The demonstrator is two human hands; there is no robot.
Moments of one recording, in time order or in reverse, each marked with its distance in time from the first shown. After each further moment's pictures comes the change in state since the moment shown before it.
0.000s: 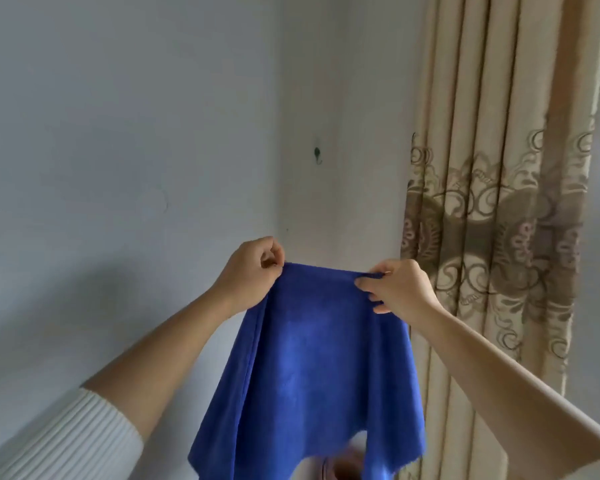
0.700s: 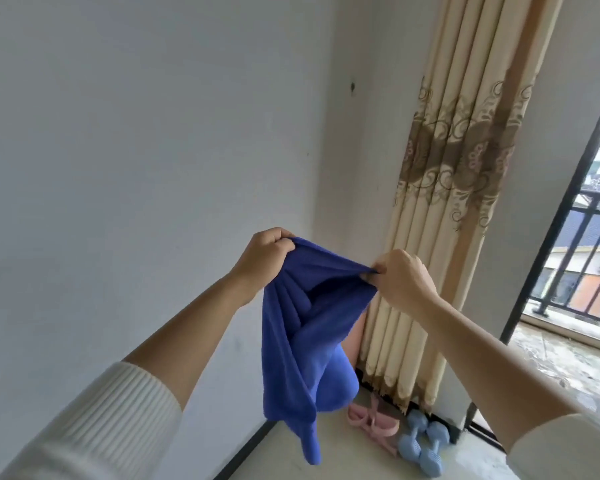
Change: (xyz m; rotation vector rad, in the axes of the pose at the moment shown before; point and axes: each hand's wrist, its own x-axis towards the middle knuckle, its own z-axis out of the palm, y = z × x) left_hand -0.418 0.158 -0.145 -0.338 -0.056 -0.439; right_hand -0.445 -0.069 -0.047 -0.563 -0.162 -0.048
